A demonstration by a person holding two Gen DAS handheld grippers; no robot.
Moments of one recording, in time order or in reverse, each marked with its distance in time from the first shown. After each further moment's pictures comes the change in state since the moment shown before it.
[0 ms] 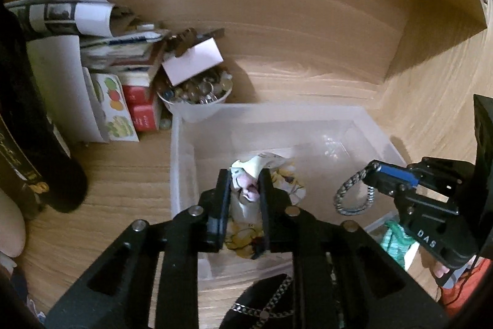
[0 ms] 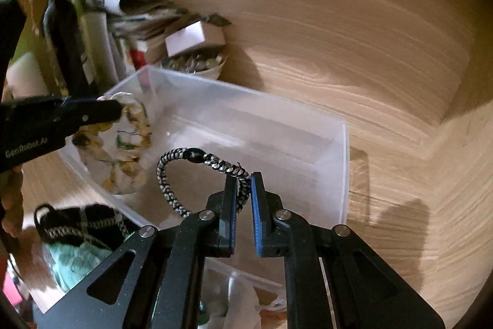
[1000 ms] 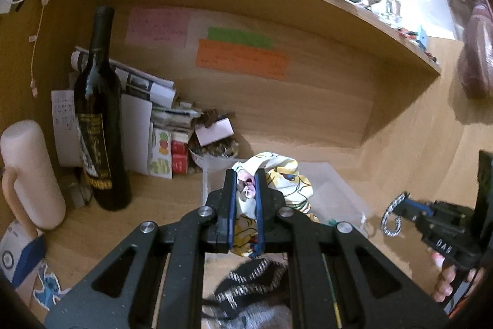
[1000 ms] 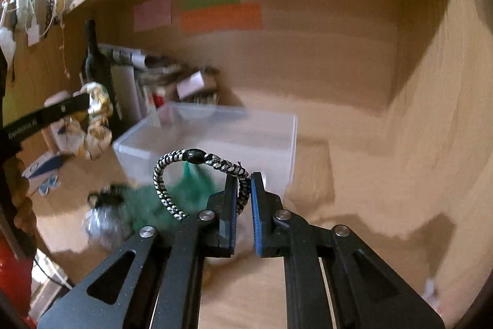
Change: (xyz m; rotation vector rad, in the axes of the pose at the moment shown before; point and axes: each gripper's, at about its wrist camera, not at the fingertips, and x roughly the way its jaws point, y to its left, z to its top) left arm -0.127 -0.008 -0.047 -0.049 -0.400 0.036; right arm -0.115 0.002 -0.068 0.150 -0.263 -0.031
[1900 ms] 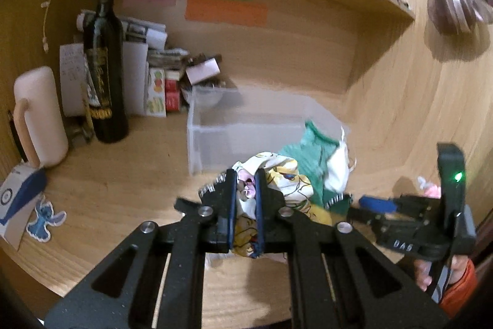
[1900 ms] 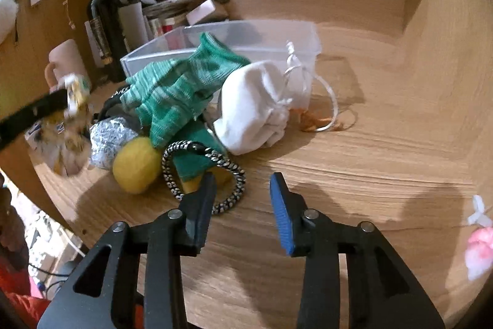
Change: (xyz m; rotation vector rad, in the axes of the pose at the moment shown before) left arm -0.046 -0.019 -0.082 0.047 0.128 -0.022; right arm 0.020 0.017 -0.086 0.060 0.230 0.086
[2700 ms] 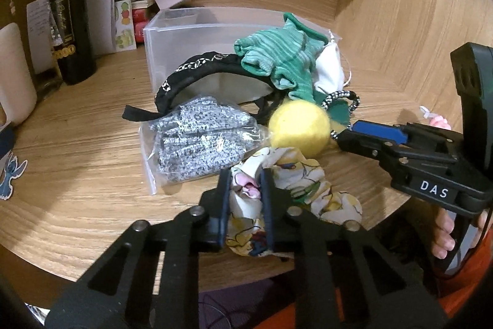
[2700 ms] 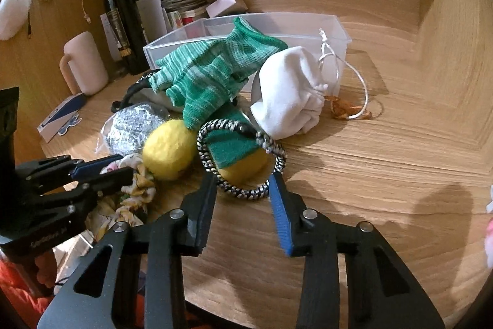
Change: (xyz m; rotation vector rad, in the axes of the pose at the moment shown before) left arm 0.024 -0.031 -0.072 0.072 0.273 -0.046; right arm -0.003 0.020 -0.015 -0.013 -0.011 0.051
